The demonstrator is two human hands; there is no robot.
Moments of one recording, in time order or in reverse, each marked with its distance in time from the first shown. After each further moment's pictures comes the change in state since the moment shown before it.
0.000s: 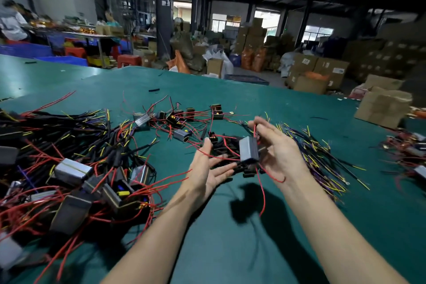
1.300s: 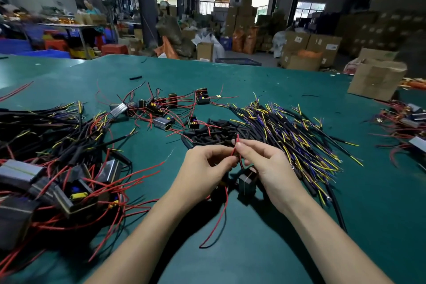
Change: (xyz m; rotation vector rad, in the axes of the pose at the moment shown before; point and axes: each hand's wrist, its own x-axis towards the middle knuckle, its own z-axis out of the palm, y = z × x) left_hand -0.022 -0.017 0.001 1.036 -0.211 0.566; right_hand -0.019 0.039 -0.059 -0.443 -0.084 -0.063
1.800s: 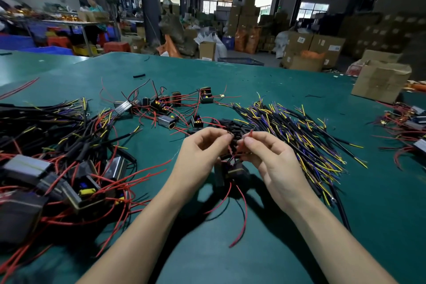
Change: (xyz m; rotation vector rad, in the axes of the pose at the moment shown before) left_hand 0.006 0.010 -0.009 -0.444 0.136 -0.104; right_hand -0.003 -0.009 0.008 0.235 -0.028 -0.083
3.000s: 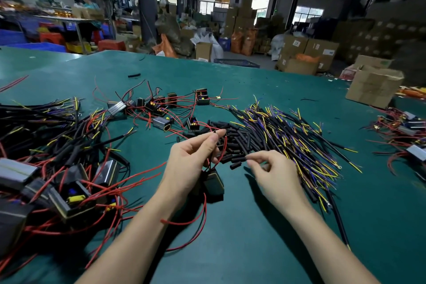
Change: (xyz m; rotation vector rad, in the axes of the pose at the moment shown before) left_hand 0.002 -0.008 -0.005 -0.077 0.048 -0.026; right_hand 0.009 0.018 -0.034 -1.049 0.158 -0.135
